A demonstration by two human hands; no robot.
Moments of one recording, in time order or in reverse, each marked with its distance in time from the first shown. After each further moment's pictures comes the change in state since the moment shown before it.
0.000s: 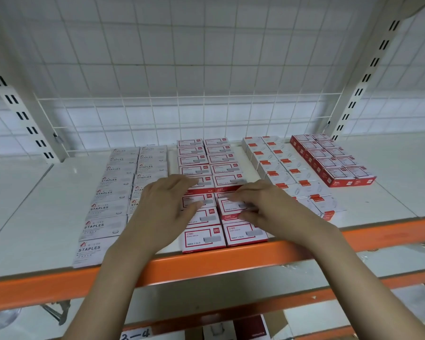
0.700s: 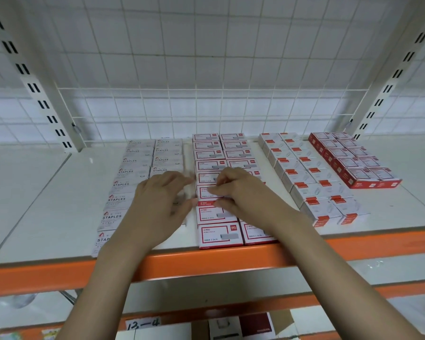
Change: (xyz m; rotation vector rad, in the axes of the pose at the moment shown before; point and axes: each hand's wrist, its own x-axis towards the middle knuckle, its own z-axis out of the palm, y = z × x) left_hand -0.012 -0.023 -0.012 0.029 0.002 -0.072; right_hand 0.051 -0.031 0.024 -0.050 0.095 -0.150
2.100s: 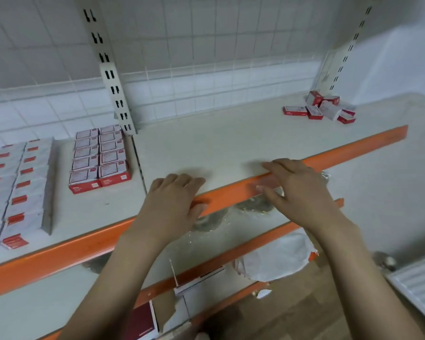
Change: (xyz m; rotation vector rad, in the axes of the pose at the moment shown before) left_hand 0.114 0.488 0.218 0.193 -0.225 0.366; right_hand -0.445 0.359 -0.166 -0.209 0.235 0.692
